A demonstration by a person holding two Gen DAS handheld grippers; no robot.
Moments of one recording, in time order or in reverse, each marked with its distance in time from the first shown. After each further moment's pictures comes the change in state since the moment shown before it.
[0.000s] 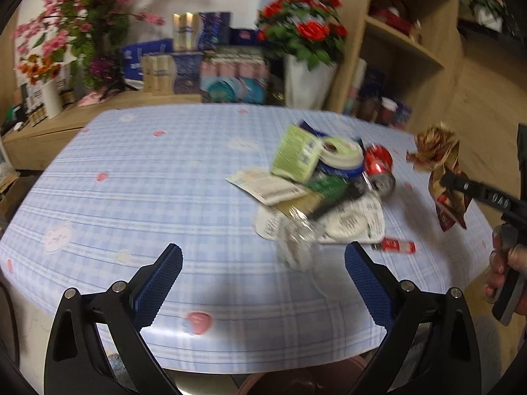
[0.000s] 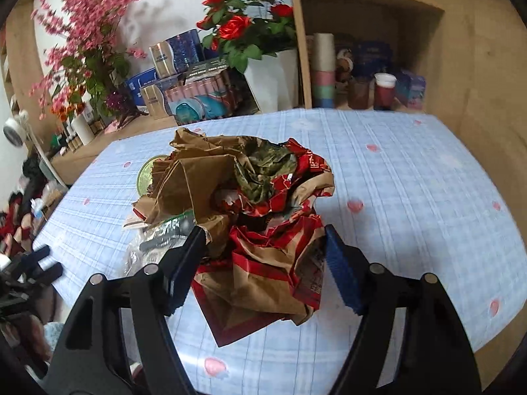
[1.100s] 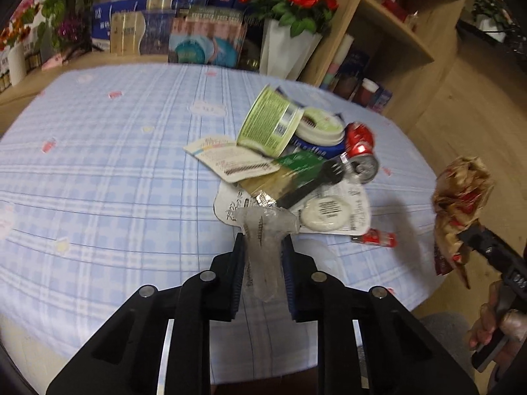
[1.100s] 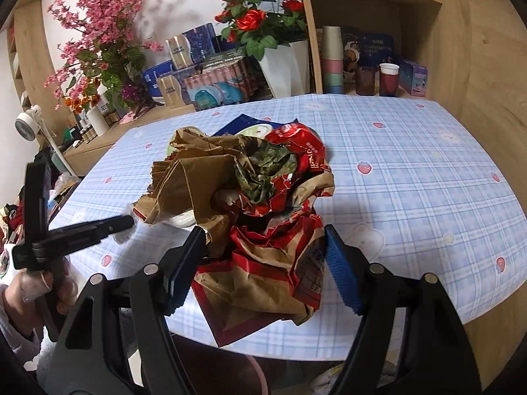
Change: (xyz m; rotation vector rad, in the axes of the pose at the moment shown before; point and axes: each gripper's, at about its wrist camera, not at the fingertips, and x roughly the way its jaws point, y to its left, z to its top) left arm 0.029 0.009 0.007 -0.070 0.105 -0.180; right arm -0.047 0.027 -0.047 -0.051 0.016 0.037
